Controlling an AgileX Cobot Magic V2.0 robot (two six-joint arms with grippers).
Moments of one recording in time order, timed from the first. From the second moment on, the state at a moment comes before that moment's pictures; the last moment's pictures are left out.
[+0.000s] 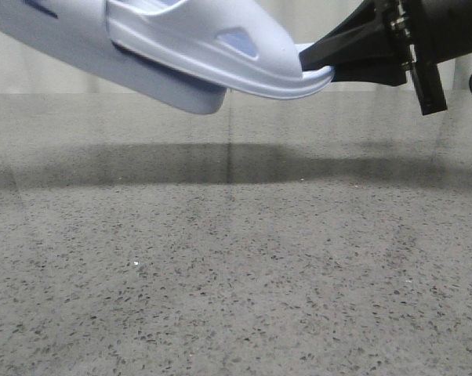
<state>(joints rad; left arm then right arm) 0.21 1.14 -0.77 -1.55 1.12 1.00 0.07 1.53 -0.88 1.58 0.93 -1.20</state>
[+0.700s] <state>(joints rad) 0.12 1.25 -0.75 -1.51 1.01 1.03 0.07 1.53 -0.88 1.57 0.88 -1.22</state>
